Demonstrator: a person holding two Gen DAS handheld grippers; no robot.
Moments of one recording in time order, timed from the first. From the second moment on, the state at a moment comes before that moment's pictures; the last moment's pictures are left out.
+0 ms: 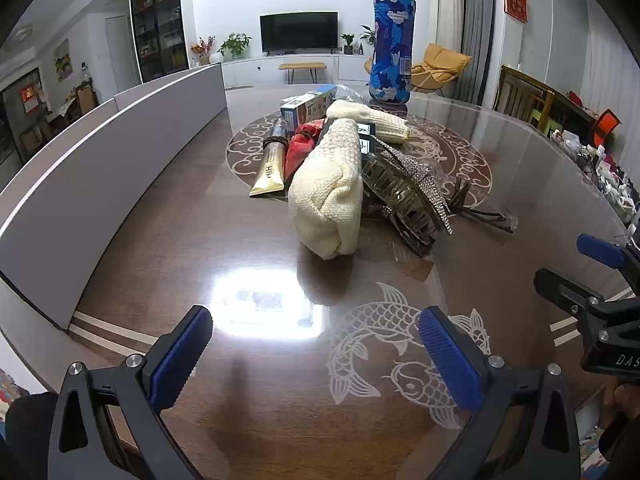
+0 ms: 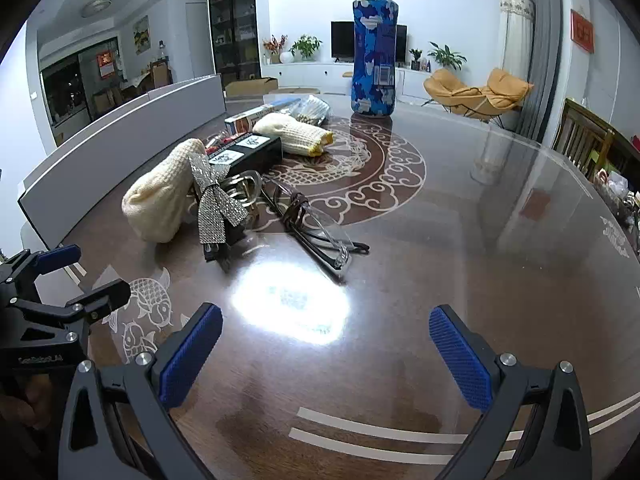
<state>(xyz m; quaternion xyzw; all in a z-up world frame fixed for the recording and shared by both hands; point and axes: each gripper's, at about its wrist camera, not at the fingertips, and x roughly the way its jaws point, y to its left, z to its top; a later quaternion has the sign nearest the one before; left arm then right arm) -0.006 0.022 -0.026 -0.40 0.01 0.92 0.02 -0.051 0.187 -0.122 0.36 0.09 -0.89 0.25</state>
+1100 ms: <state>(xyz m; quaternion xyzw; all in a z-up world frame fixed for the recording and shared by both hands) -0.008 0.023 -0.031 -0.40 0.01 0.91 0.01 -0.053 0.184 -0.119 0.36 0.09 -0.89 0.26</state>
